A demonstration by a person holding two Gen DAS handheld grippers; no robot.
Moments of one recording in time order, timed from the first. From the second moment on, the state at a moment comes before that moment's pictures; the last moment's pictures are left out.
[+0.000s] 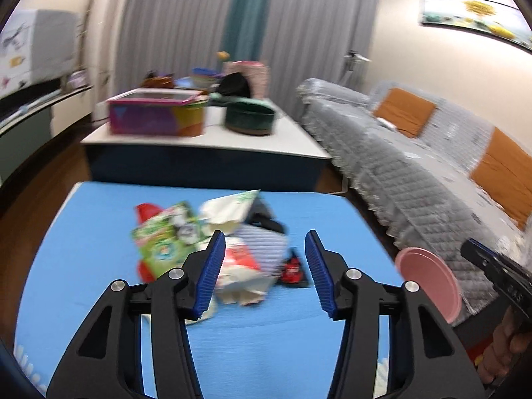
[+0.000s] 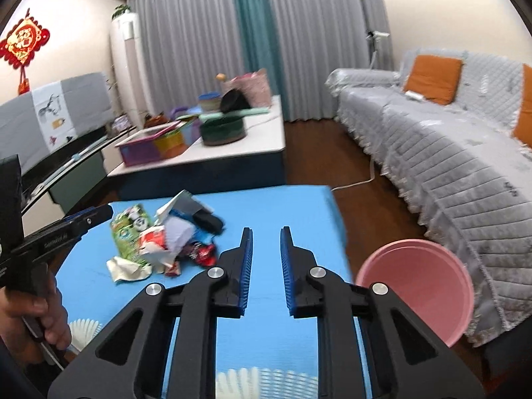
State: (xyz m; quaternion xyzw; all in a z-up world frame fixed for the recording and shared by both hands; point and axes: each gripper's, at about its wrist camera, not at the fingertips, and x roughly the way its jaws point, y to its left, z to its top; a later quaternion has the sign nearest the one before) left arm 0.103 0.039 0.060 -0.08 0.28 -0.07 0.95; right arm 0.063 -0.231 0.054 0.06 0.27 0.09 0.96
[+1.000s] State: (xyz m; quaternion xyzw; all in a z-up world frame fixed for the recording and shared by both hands) left arm 0.160 0.135 -0.012 -0.14 0.35 0.05 0.92; right arm 0.203 -0.133 -0.064 0.07 0.39 0.16 0.91
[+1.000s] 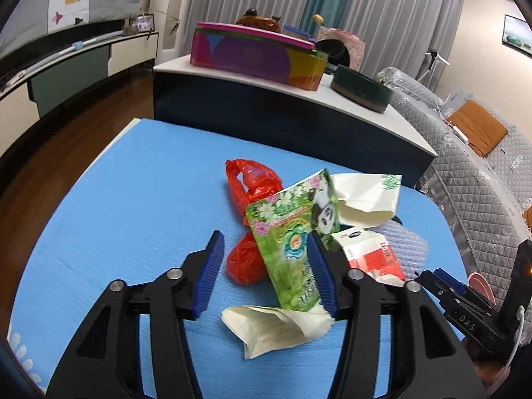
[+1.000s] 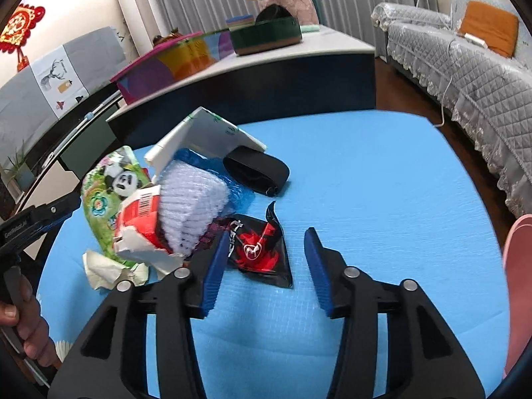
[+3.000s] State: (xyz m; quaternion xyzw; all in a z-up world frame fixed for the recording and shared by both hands) left arm 0.130 0.065 0.048 -0.09 0.28 -0.04 0.95; right arm 0.140 -0.178 -0.008 0.03 0.35 0.16 0.92
